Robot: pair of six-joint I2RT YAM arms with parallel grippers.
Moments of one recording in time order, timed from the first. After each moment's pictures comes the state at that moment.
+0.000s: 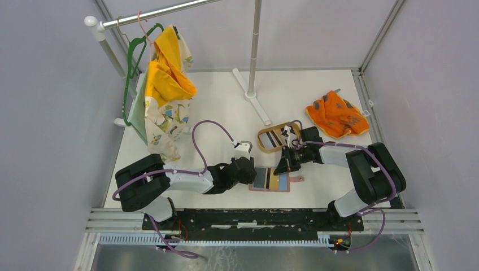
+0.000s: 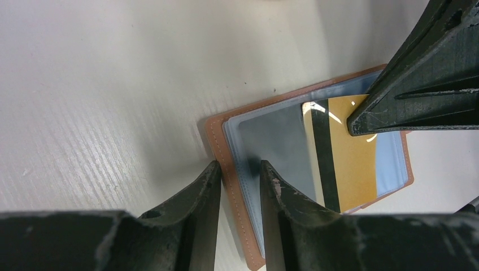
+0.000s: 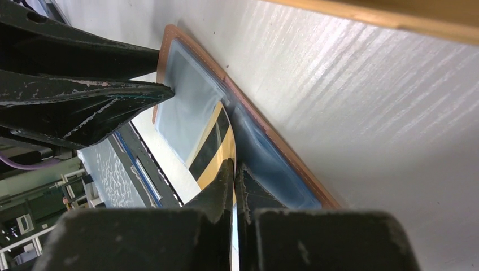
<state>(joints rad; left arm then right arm) -1.14 1.55 0.59 0.21 -0.37 -0.77 0.33 1.55 0.56 -0.11 -0.79 0.20</state>
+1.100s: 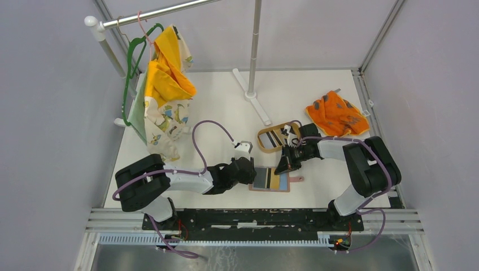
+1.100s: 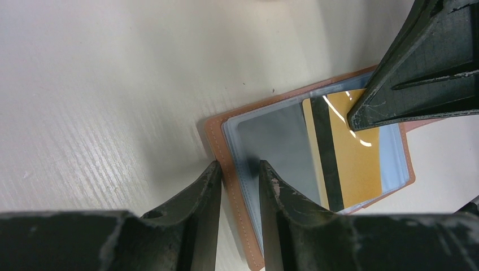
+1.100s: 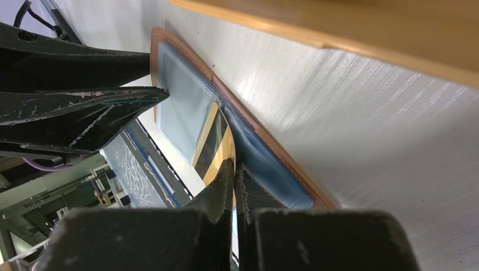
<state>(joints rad) -1.14 1.55 0.59 0.22 -0.36 -0.76 0.31 1.62 0.63 -0.23 -0.80 0.21</state>
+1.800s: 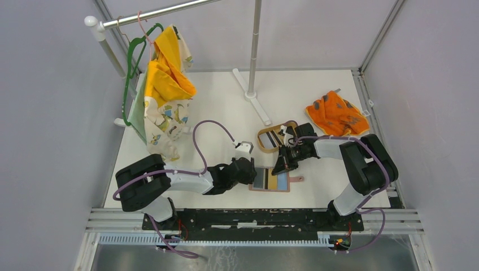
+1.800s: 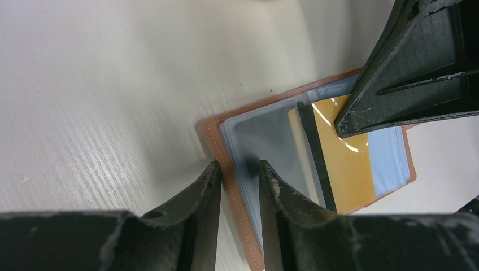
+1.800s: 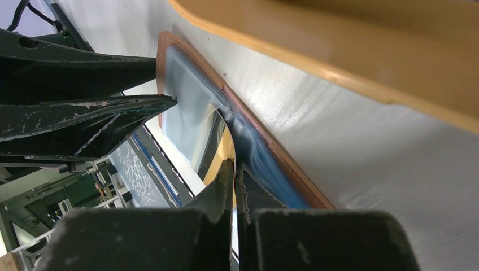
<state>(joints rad) -1.14 1.55 0.58 0.25 -0.36 -0.74 0.35 1.65 0.66 -0.23 -0.80 0.24</state>
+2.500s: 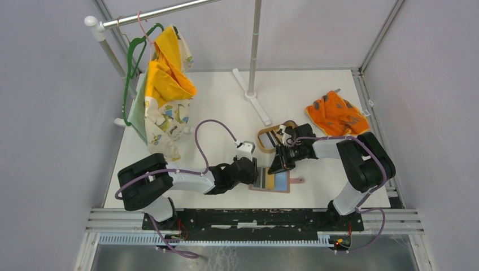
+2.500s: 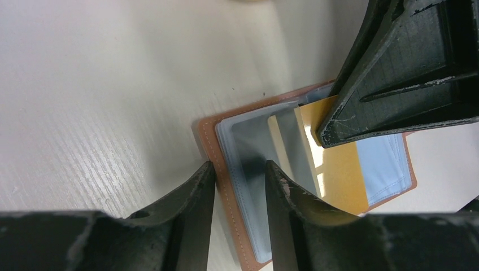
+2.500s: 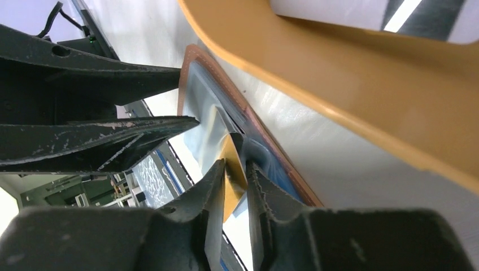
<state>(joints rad) -1.14 1.57 0.59 0.26 -0.36 -0.72 0.36 1.69 0.64 -0.10 -0.86 0.31</state>
